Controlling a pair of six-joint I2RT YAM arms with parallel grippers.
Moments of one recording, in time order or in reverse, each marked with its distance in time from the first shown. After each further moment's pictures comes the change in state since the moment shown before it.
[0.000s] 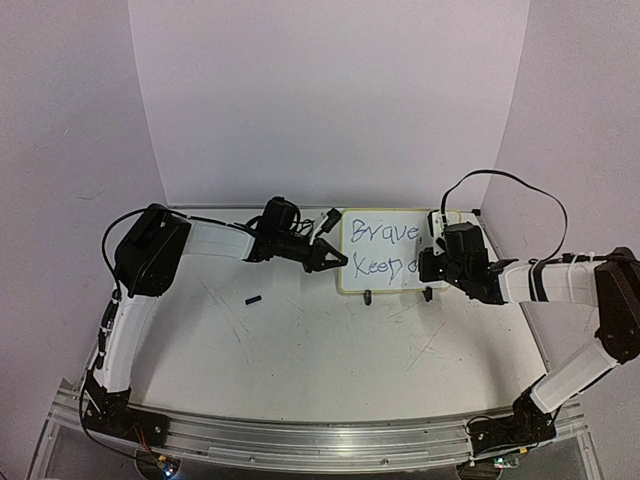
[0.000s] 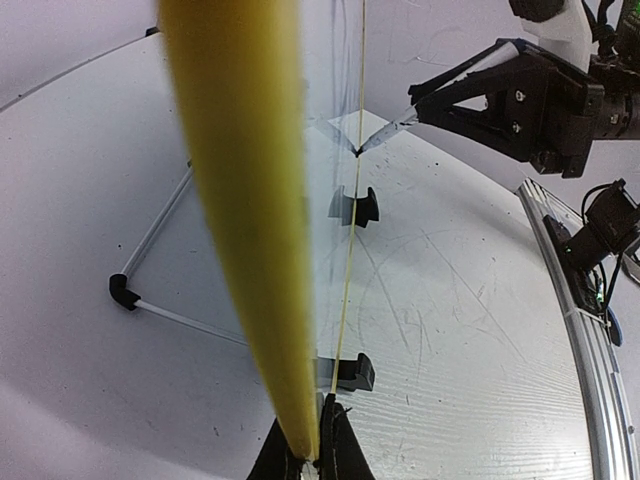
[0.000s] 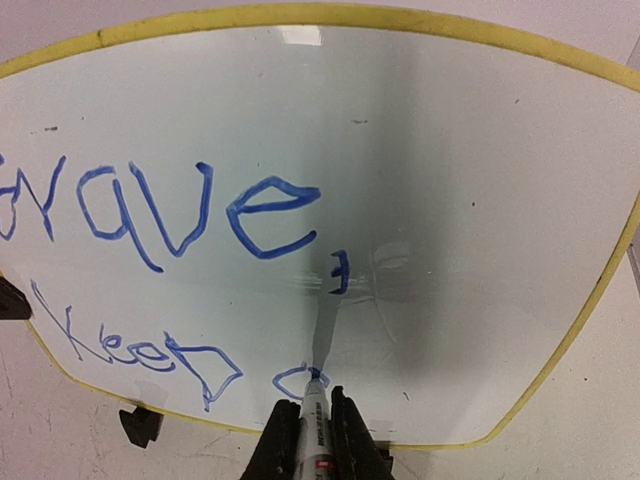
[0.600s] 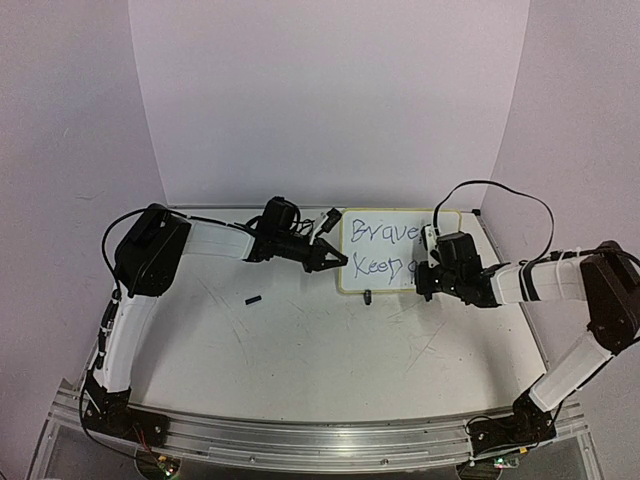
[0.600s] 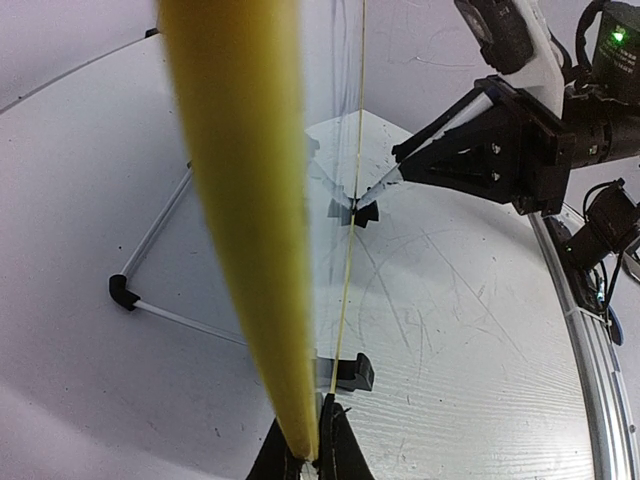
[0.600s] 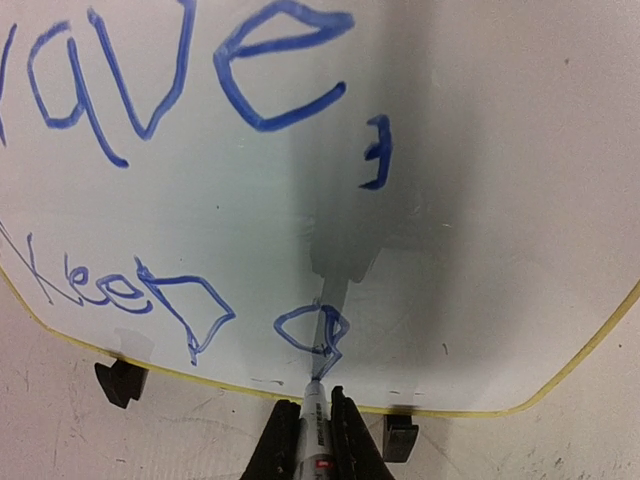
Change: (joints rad) left arm 0.000 0.000 0.000 0.000 -0.001 0.002; right arm 0.000 0.065 -0.017 -0.027 -0.045 0.013
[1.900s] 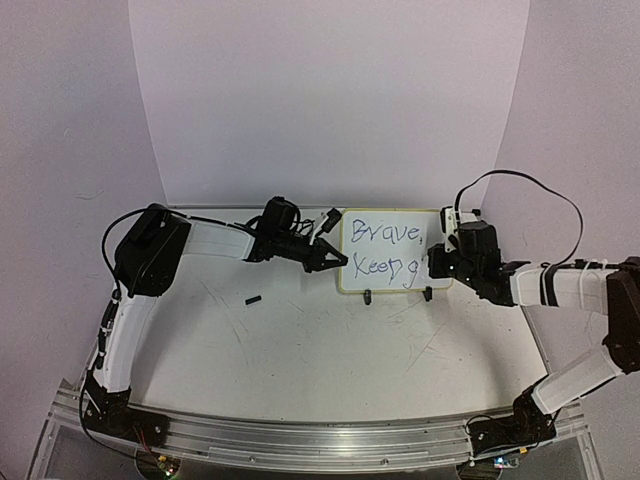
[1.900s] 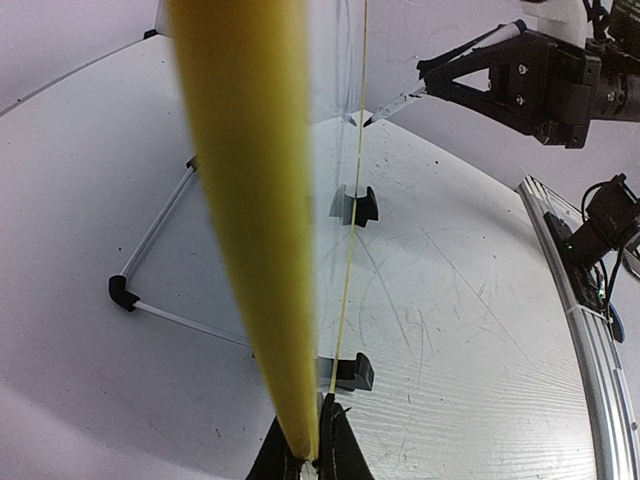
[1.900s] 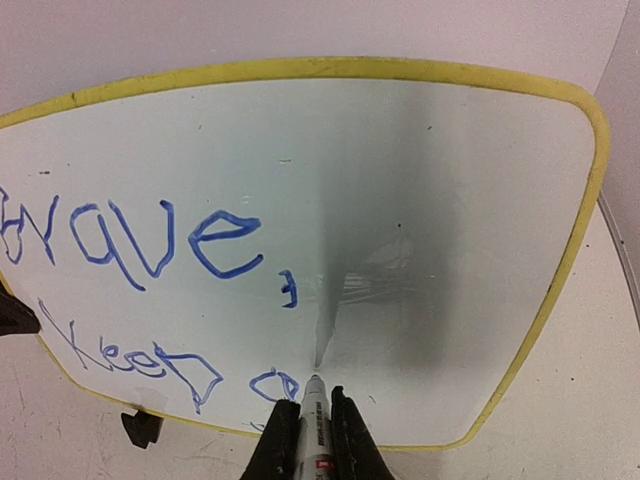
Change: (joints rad) left arm 0.000 0.000 0.000 0.001 0.000 0.009; right arm -0.047 -0.137 -0.023 0.039 -0.002 0.003
